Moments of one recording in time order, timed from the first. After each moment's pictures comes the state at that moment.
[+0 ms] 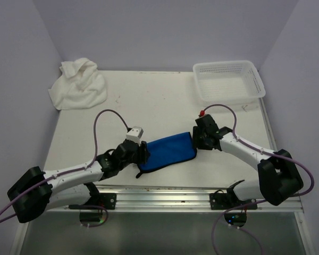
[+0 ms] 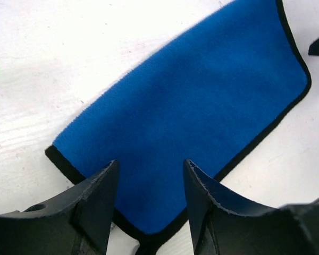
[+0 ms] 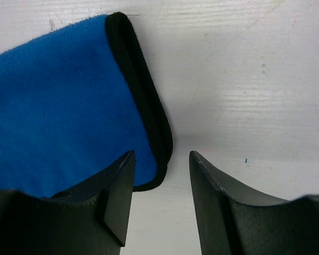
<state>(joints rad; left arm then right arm) -0.91 1.08 0.40 0.04 -0.26 -0.57 0.51 1.36 0.76 -0.48 0.14 0.55</state>
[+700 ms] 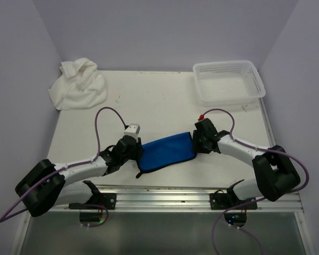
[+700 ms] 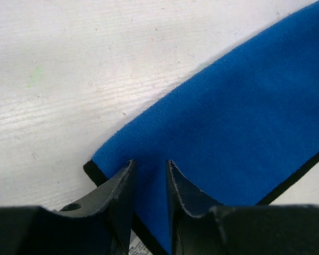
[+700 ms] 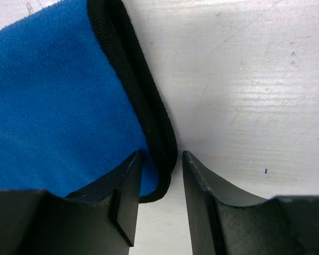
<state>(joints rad) -0.77 1.20 0.39 0.12 -0.23 -0.55 0.51 1.41 0.68 -0.36 0.08 0.60</state>
